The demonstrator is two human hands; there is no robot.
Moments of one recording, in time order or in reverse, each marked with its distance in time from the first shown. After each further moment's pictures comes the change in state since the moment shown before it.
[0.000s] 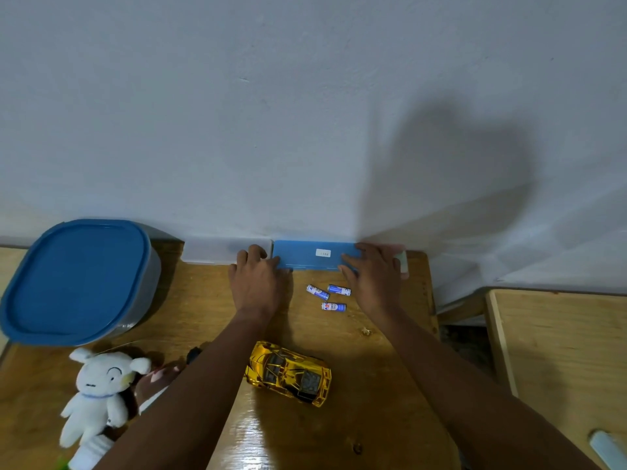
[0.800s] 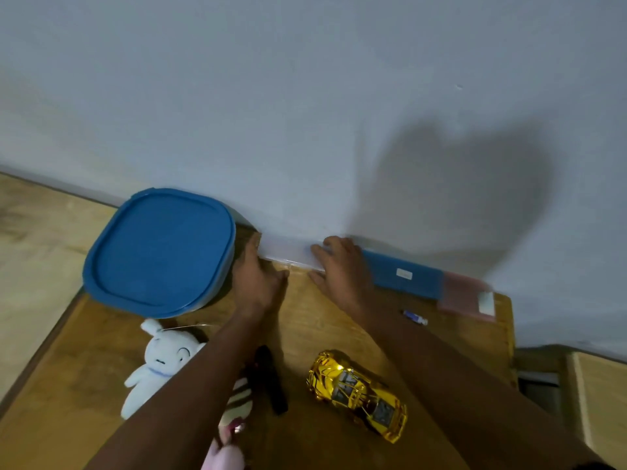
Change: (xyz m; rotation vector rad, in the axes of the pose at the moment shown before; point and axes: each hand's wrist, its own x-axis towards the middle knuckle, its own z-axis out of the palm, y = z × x) left_hand 0.014 -0.144 0.002 -0.727 0.076 -0.469; right_hand 0.037 -0.184 0.061 -0.158 -0.229 -0.485
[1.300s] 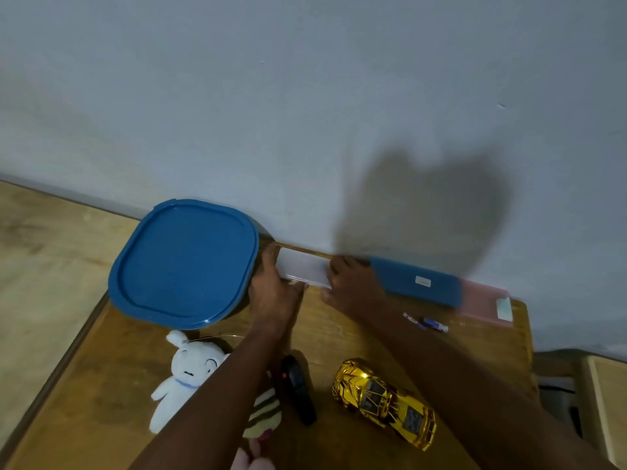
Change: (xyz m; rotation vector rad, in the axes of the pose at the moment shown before) left_hand -0.009 0.002 -0.020 -0.015 0.001 0.038; right_hand 0.004 -0.022 0.006 -0.250 -0.058 -0.157
